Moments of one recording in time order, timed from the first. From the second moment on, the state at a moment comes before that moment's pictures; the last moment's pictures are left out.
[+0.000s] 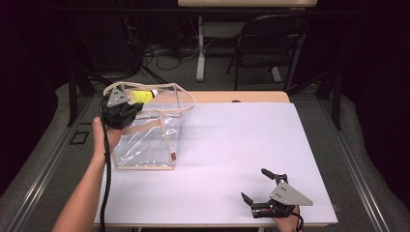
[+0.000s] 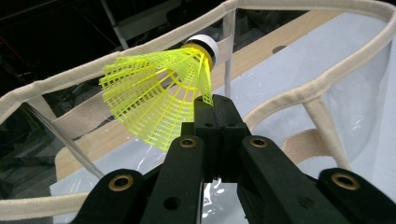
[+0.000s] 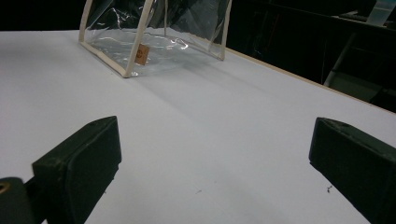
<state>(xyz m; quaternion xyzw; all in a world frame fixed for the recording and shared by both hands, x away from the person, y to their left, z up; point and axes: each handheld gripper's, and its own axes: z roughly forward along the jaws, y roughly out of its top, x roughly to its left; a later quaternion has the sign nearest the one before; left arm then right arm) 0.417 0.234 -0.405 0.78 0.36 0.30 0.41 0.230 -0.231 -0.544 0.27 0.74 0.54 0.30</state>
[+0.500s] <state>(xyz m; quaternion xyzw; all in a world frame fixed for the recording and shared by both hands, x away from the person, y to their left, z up) 0.421 0.237 -0.409 0.77 0.38 0.31 0.41 0.230 -0.231 -0.544 0.27 0.74 0.54 0.29</state>
